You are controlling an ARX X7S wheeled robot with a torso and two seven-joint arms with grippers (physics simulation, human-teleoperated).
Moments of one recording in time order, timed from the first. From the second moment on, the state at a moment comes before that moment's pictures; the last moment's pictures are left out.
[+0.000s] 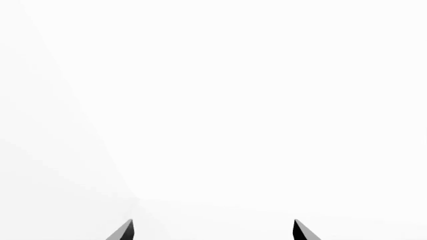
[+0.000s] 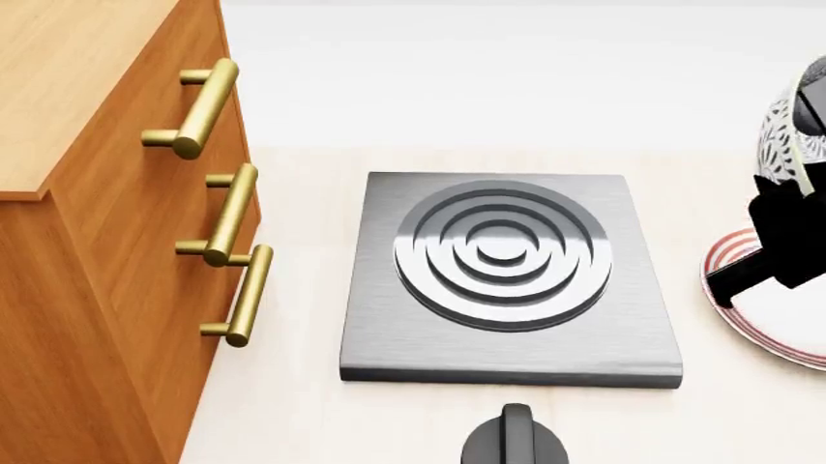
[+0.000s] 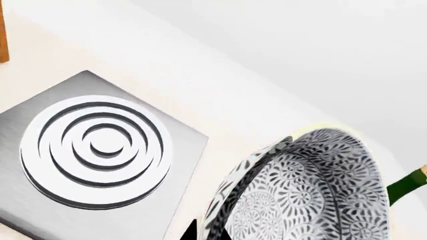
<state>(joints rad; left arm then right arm) 0.45 -1.15 -0.52 1.01 -0.48 0.51 -1.08 1.10 0.81 -0.44 0.11 0.32 0.95 -0.48</state>
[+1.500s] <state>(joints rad) 0.45 -1.15 -0.51 1.01 -0.48 0.51 -1.08 1.30 0.45 -0.58 0.29 0.31 0.87 -0.53</state>
